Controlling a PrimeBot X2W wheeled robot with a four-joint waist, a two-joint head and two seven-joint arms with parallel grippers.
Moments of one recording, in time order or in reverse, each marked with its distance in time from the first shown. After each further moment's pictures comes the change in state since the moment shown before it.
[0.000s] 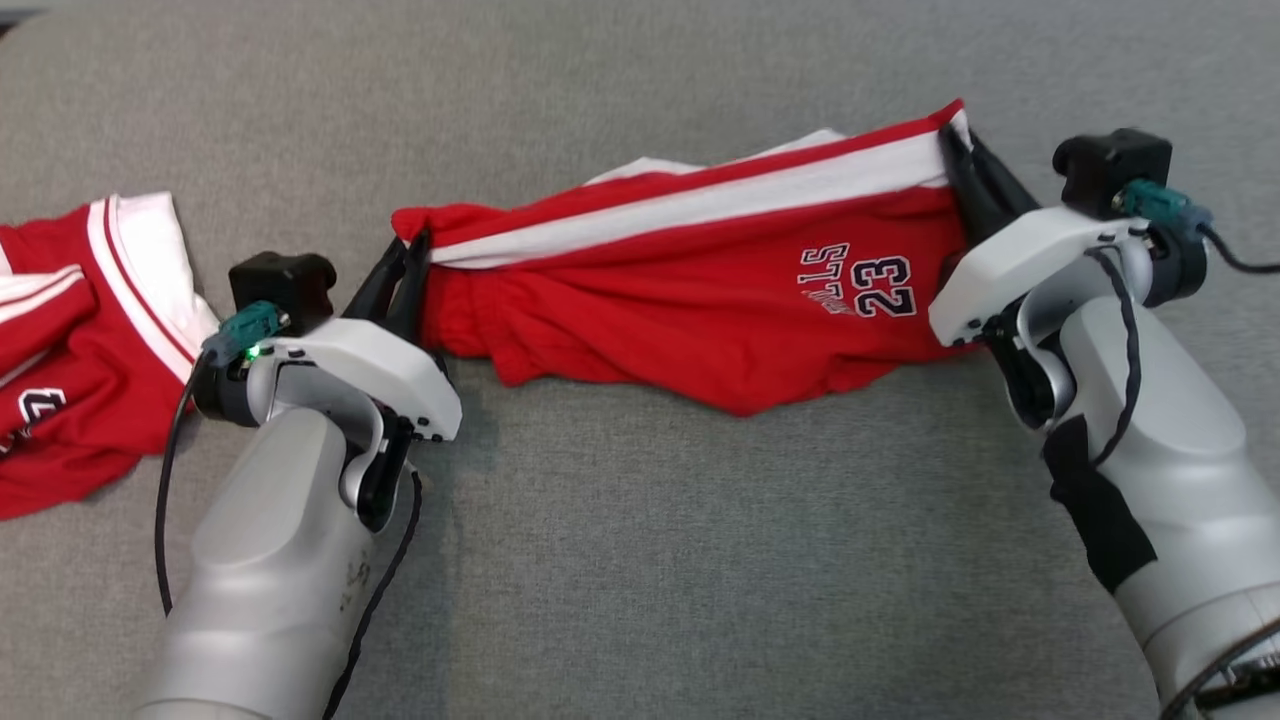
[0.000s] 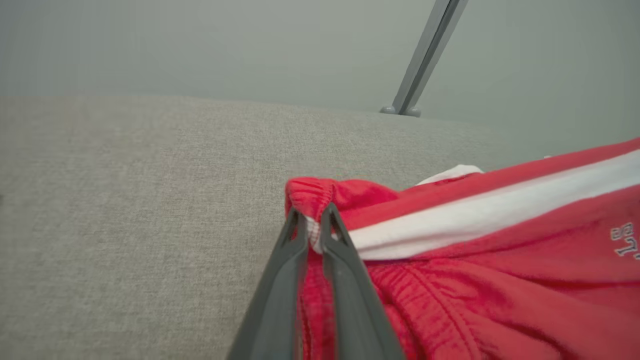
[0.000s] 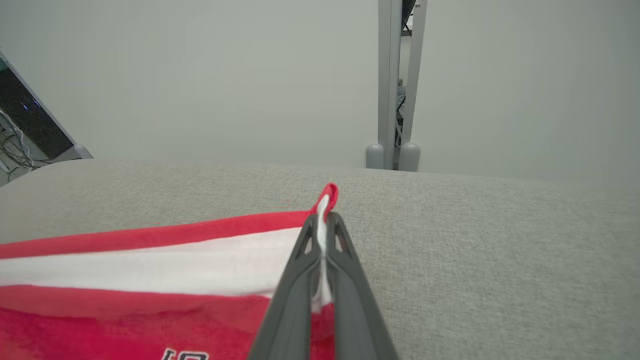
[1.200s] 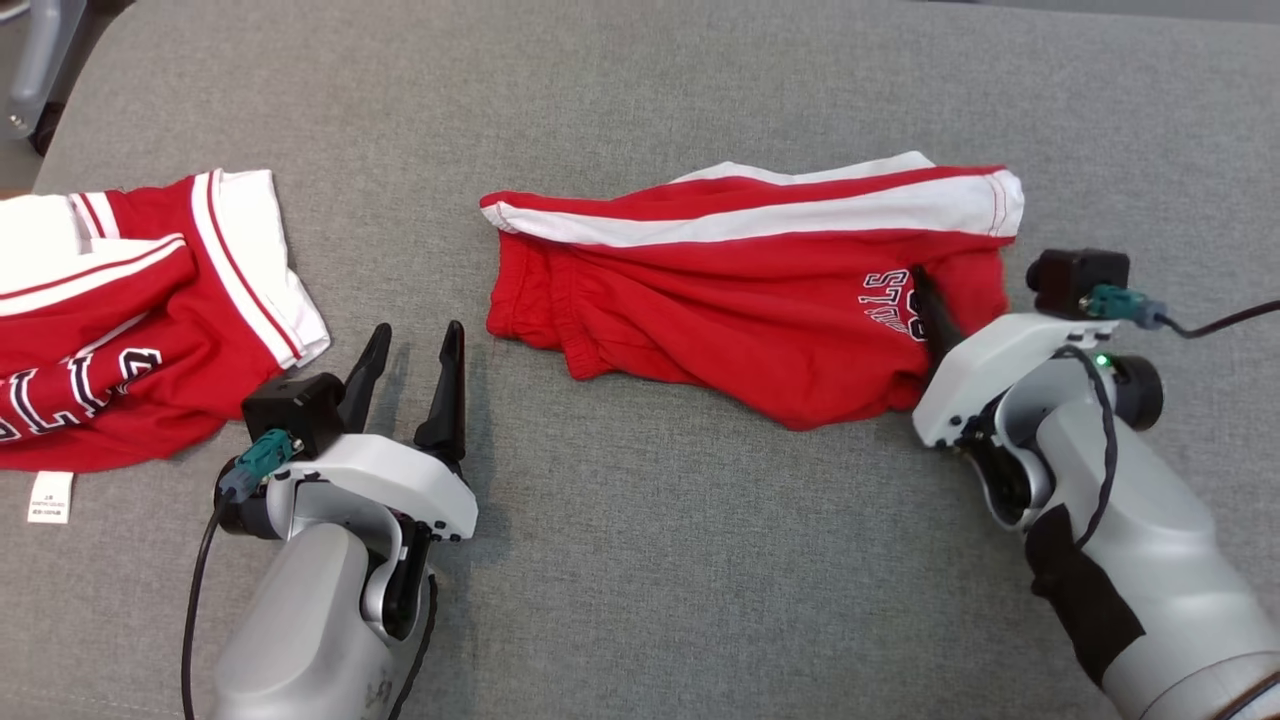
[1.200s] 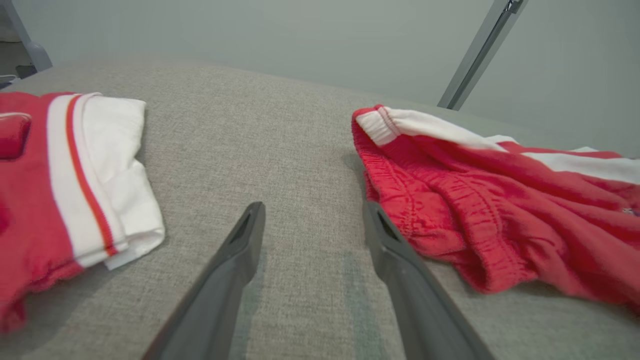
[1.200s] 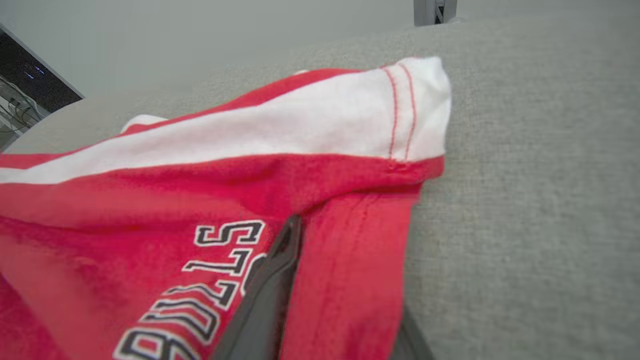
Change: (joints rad) left arm 0.231 -0.022 0.036 -0.201 -0.002 0.066 -0.038; right arm 0.089 0.001 0.114 0.117 0.213 -0.005 0.056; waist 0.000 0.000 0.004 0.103
